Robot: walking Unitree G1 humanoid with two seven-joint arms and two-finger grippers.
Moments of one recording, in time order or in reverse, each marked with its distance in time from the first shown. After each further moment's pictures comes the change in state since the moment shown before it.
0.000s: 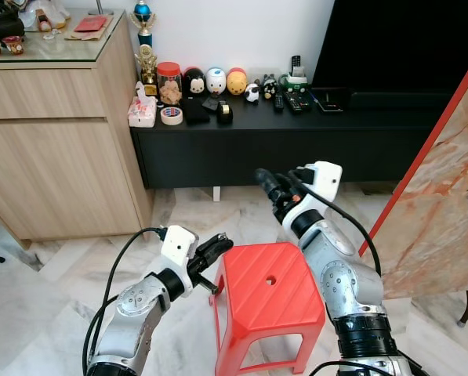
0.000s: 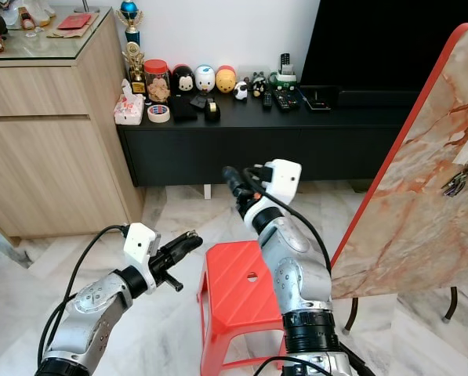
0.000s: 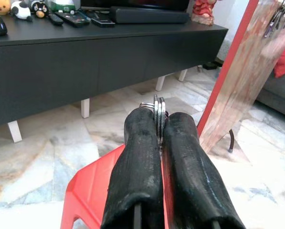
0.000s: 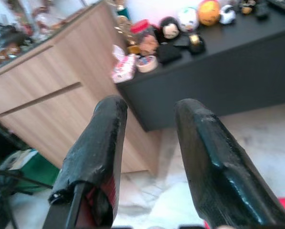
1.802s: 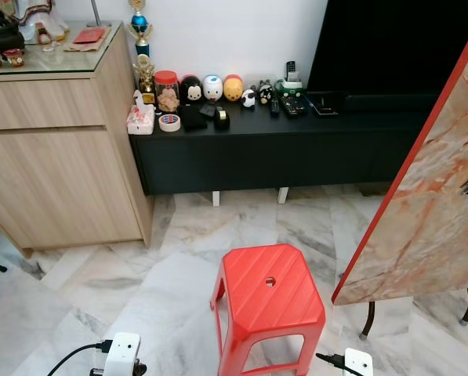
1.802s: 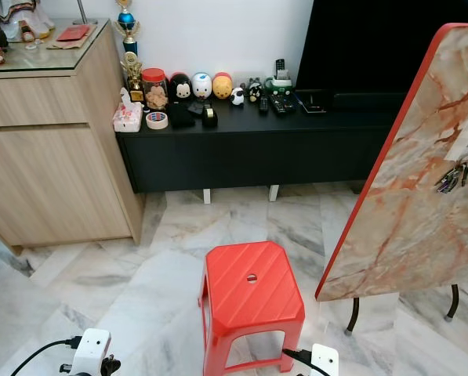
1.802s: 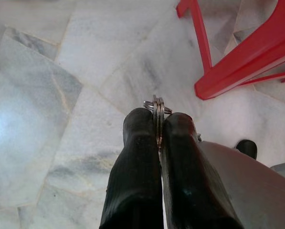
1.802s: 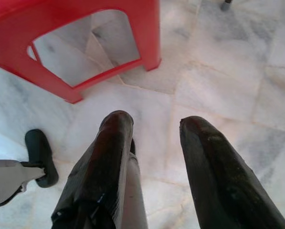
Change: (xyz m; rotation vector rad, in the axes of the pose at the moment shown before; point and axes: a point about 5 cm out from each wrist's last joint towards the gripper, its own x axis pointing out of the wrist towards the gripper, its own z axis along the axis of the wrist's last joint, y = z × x) left arm -0.130 0.023 -0.168 -0.169 0.849 0.618; right arm -0.194 -0.130 -0.222 -0.030 0.831 -0.754
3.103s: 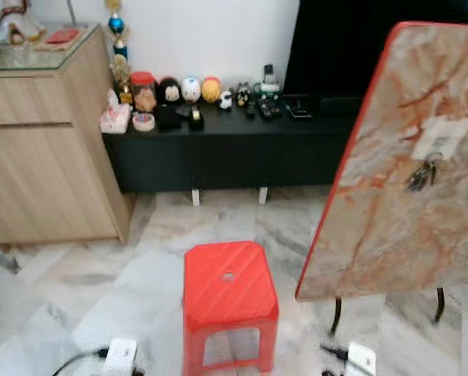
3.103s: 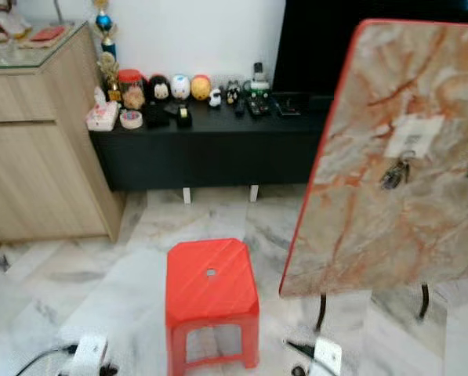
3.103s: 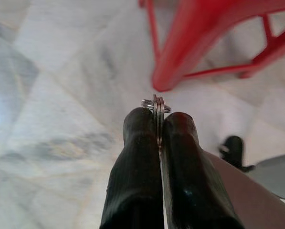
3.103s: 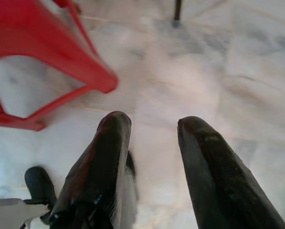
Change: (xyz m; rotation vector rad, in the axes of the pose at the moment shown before) left arm 0.000 -0.012 -0.009 -0.047 0.016 -0.010; right arm 0.000 -0.007 0.007 0.102 -0.033 -0.020
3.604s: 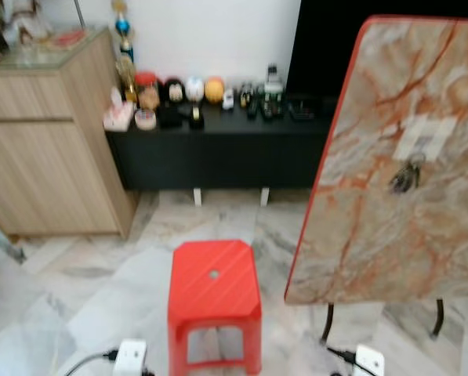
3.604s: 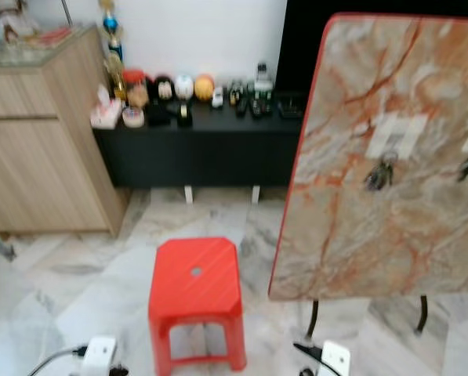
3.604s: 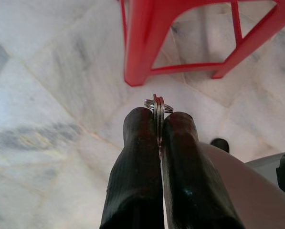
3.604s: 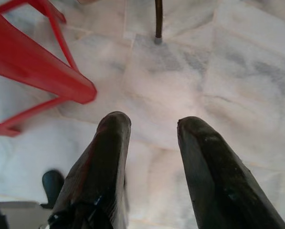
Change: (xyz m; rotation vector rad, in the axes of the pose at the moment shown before) left arm 0.000 0.000 0.000 -0.008 -0.003 0.000; right arm 0.001 0.003 0.006 -0.014 -0.015 0.002
